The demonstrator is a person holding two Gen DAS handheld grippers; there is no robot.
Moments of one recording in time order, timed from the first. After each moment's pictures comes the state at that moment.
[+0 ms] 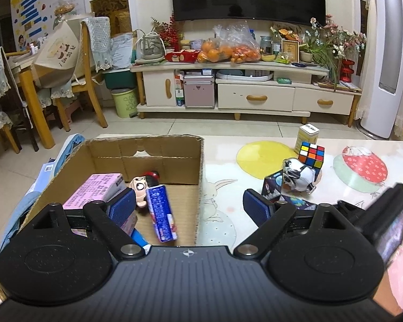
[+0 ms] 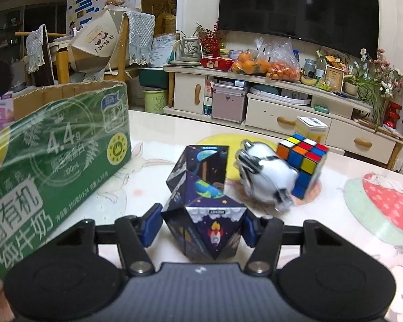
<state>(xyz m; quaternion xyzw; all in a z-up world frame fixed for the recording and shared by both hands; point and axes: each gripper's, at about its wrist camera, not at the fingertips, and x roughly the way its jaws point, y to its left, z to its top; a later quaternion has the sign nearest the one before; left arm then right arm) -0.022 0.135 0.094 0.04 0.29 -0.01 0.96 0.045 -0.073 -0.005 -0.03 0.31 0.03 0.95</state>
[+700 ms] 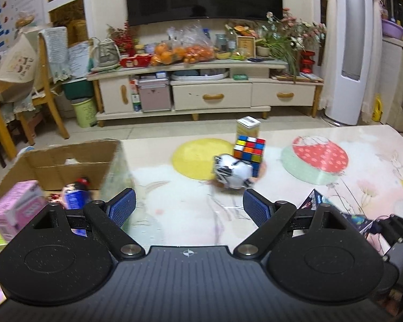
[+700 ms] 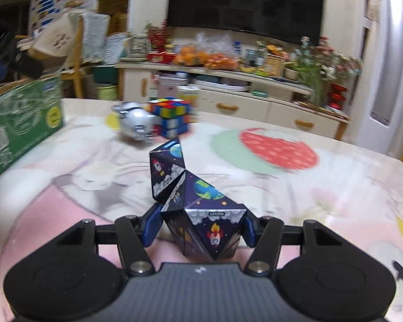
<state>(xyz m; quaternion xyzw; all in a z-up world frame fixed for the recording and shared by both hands) -0.025 0.084 0.079 0.06 0.28 -0.10 0.95 -0.058 -0.182 0.005 -0.02 0.32 -0.09 0.94</state>
